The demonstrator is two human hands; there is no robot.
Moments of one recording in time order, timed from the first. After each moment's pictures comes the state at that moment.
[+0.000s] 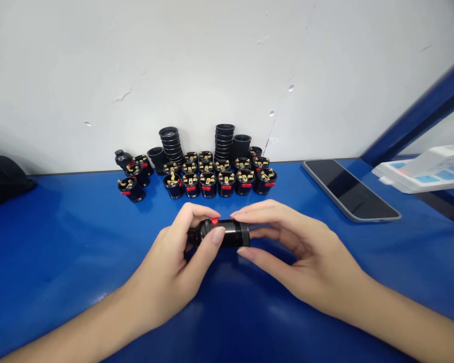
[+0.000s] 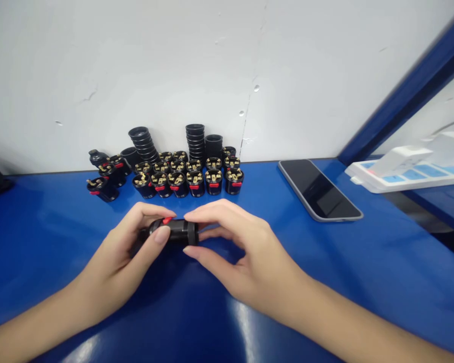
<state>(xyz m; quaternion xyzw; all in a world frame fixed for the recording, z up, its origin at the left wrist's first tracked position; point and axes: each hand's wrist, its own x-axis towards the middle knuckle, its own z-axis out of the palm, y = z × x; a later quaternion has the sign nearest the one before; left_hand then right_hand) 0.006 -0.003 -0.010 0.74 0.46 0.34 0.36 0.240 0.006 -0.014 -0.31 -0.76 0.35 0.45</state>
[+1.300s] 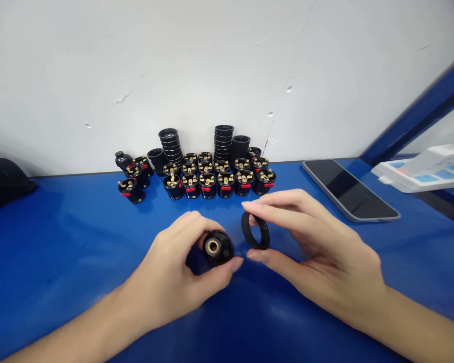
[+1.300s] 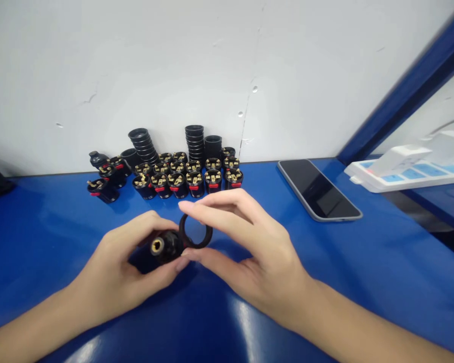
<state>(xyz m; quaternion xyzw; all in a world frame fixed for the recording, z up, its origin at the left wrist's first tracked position) 0.008 0.001 -0.001 0.82 0.41 0.32 0.24 0.248 0.005 -0.014 -0.30 -0.80 0.20 0.49</state>
